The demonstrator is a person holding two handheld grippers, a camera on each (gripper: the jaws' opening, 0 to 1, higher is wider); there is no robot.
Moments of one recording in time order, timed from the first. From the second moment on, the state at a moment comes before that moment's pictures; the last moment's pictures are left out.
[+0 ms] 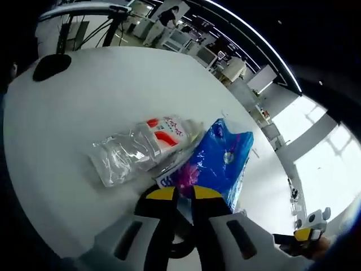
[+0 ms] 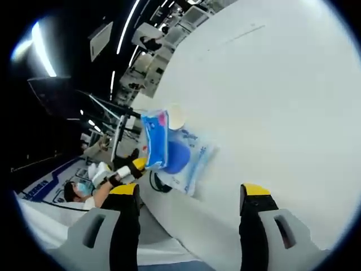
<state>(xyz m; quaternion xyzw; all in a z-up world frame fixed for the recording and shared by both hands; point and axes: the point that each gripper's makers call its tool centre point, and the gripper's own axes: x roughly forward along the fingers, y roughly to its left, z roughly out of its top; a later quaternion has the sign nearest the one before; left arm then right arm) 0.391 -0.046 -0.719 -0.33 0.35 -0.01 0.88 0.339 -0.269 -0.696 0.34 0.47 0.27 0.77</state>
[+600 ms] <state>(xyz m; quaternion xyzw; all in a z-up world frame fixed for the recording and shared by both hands) 0.388 -0.036 -0.721 -0.29 0.37 -0.03 0.88 0.333 -0.257 -0.710 0.18 0.47 0.33 0.80</state>
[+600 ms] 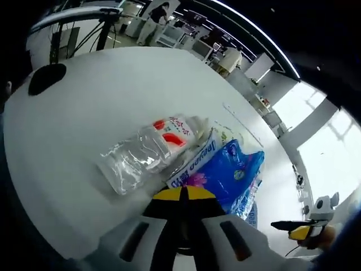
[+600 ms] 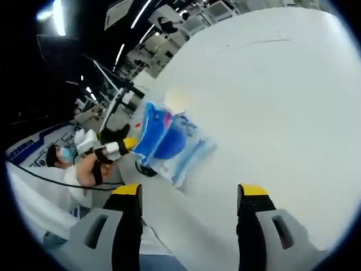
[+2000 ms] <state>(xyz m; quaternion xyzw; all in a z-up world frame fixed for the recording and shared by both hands) 0.353 -0.055 -0.723 -0.37 0.38 0.01 0.85 0.373 -0.233 -0.696 0.12 0.42 0.37 0.82</state>
